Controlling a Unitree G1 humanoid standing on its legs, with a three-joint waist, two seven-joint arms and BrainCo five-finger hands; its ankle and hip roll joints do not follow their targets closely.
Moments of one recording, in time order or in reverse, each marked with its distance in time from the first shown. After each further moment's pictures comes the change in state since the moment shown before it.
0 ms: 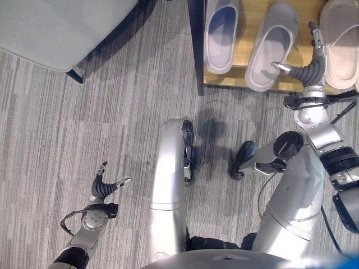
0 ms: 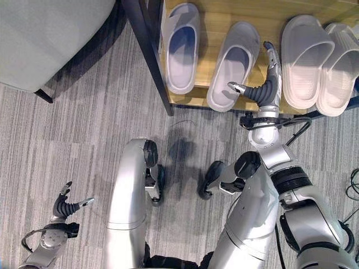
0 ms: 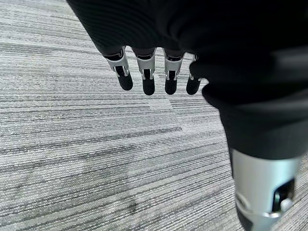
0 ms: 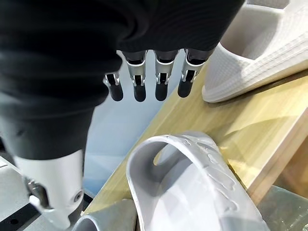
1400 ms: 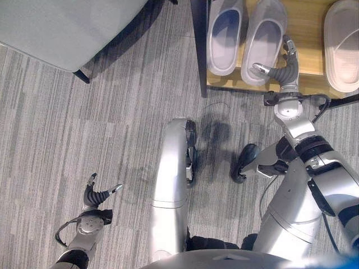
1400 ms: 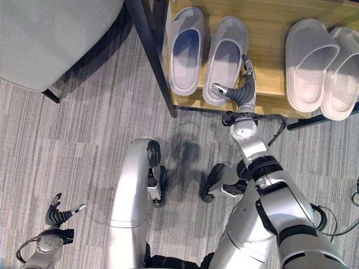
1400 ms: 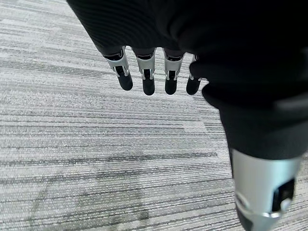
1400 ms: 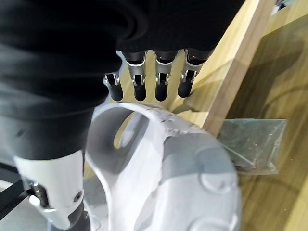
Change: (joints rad) left arm -0.028 -0.031 0.027 0.167 -0.107 -0.001 -0.012; right arm -0.179 0.168 0.078 0.311 0.194 -0.004 0.079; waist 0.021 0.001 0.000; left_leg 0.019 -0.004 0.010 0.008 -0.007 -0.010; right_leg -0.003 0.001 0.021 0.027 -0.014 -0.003
